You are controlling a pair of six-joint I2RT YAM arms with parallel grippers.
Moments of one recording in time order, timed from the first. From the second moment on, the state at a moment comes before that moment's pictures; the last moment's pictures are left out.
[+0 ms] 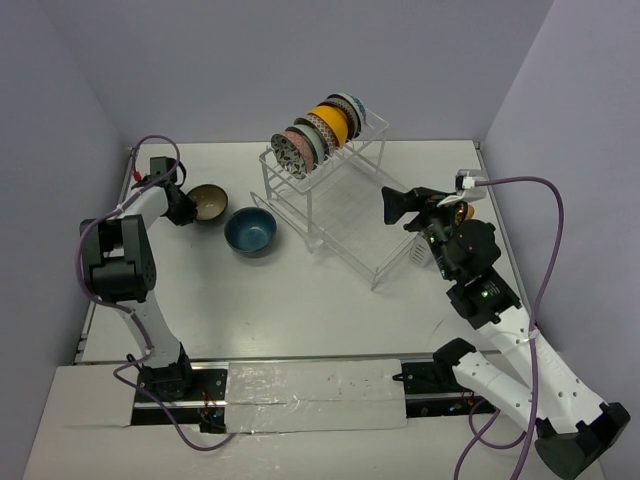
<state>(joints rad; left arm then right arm) 0.09 1.91 1.33 -0.46 -0.09 -0.72 0.50 0.72 0.78 0.04 0.26 0.35</state>
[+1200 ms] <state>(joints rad) -0.40 0.85 0.94 -0.38 0.07 -0.28 0.75 1.05 0.97 -0.03 -0.31 0.30</state>
